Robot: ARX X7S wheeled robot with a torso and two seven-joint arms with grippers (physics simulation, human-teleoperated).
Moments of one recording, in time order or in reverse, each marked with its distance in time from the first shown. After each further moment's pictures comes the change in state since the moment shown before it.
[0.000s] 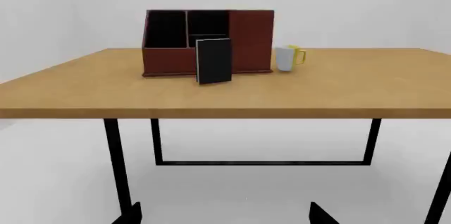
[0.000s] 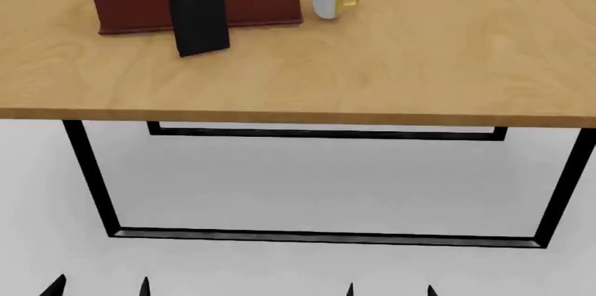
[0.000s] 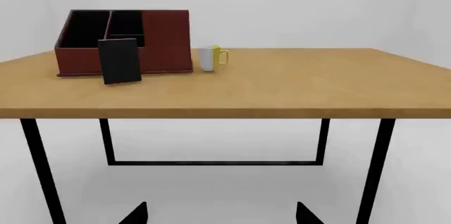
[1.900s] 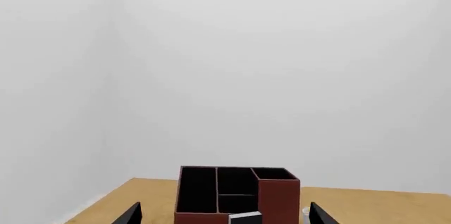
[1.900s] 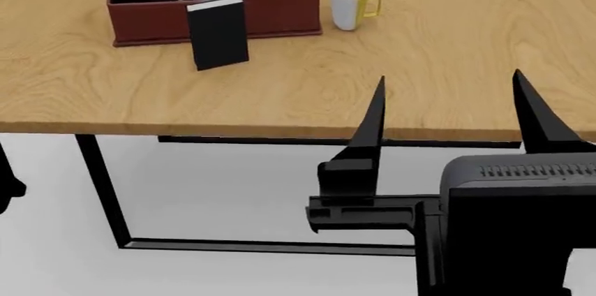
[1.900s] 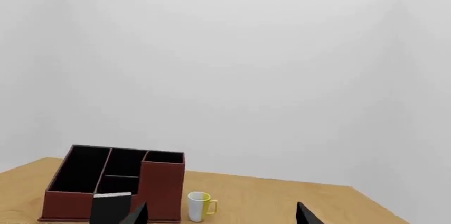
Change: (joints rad) left arm -0.499 -0.428 -0.147 1.015 -0.886 -1.016 -0.656; right arm 0.584 0.413 -0.060 -1.017 0.735 1.127 0.663
